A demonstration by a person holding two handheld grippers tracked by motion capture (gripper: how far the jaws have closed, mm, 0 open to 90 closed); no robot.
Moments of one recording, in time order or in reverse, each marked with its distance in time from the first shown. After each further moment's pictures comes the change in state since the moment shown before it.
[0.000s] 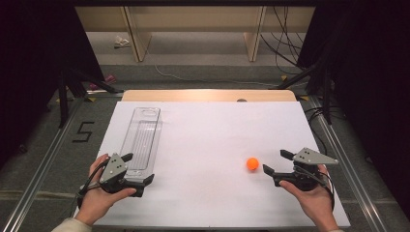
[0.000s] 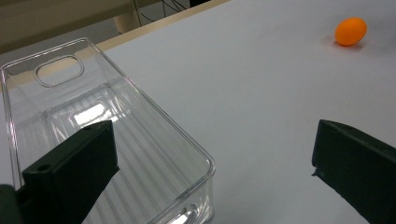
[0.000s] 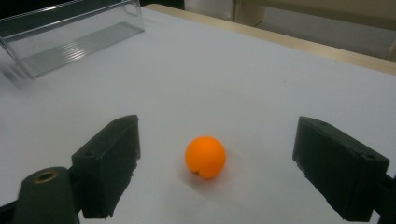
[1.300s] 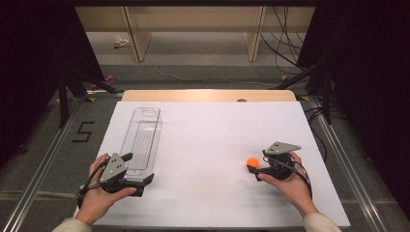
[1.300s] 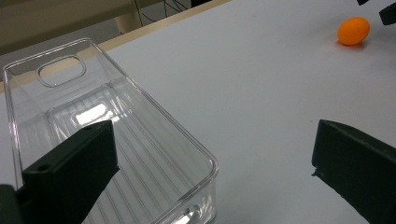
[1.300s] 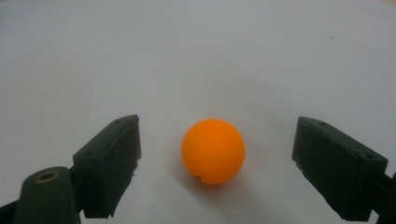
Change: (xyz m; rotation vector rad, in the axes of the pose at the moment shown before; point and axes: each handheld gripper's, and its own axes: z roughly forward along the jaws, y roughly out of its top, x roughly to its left) left arm 0.001 -0.001 0.001 0.001 0.004 0.001; right arm -0.001 -0.003 0.071 0.238 0.034 -0.067
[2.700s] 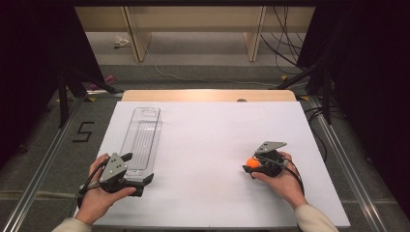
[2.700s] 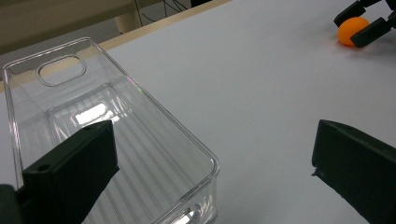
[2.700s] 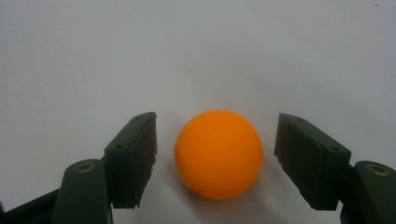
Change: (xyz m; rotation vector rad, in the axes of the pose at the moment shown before) left arm 0.001 -0.001 0.000 -0.002 -0.002 -0.004; right arm -0.002 0.000 0.031 0.118 0.017 -0.037
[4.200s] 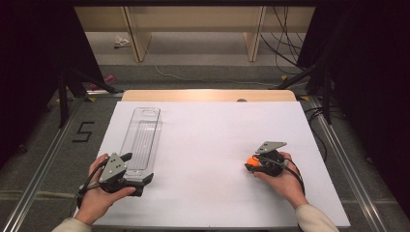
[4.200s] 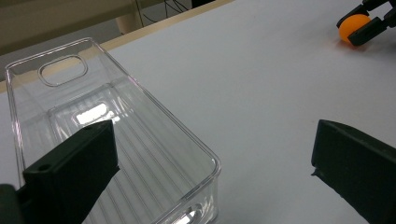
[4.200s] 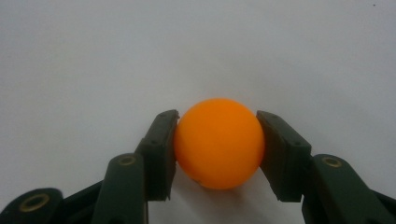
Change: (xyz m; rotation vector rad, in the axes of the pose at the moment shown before) left arm 0.001 0.000 -0.001 -0.002 0.004 0.001; right arm 0.000 0.001 -0.003 0.016 -0.006 -0.021
